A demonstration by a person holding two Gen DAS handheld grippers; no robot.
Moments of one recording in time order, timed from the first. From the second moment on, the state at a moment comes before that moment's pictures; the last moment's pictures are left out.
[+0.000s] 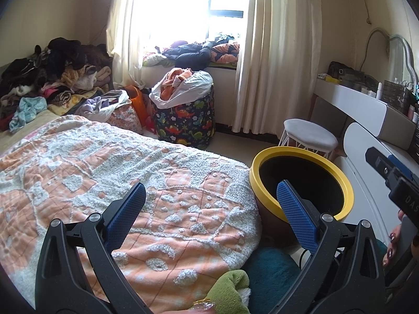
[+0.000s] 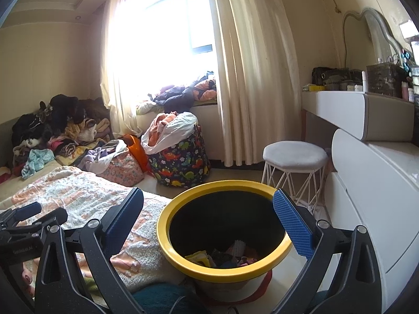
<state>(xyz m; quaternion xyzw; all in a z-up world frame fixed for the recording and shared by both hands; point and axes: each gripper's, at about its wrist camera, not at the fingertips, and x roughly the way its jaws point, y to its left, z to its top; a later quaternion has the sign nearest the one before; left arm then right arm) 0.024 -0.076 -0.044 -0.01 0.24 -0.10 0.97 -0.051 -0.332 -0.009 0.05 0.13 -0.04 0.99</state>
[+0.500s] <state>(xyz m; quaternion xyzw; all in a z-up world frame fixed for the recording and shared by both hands) -0.016 0.227 -0.085 -0.18 0.34 0.33 0.86 0.034 -0.012 -0.013 -0.11 0.31 0.37 0.87</state>
